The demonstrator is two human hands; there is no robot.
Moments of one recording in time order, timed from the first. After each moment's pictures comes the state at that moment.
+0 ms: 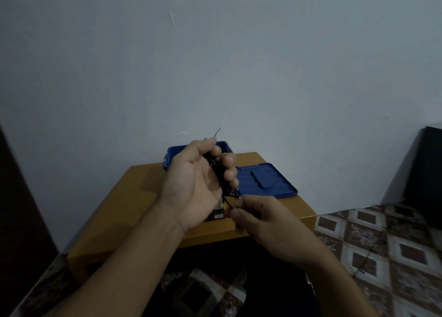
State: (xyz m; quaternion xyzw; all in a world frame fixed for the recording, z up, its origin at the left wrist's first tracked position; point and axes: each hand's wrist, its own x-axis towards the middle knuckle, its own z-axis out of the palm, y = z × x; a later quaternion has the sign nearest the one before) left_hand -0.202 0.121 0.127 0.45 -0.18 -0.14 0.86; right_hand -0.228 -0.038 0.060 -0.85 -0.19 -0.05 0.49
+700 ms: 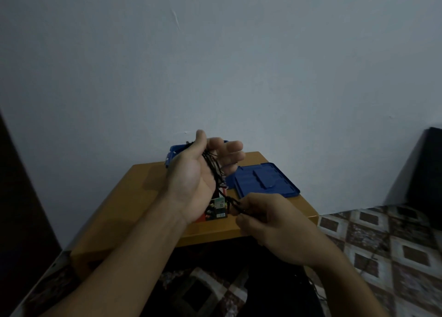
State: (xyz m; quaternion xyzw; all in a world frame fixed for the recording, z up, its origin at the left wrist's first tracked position) left_hand -0.194 0.120 0.129 0.50 -0.17 -0.04 0.85; right_hand -0.235 -0.041 0.068 -0.87 -0.22 -0.07 0.45
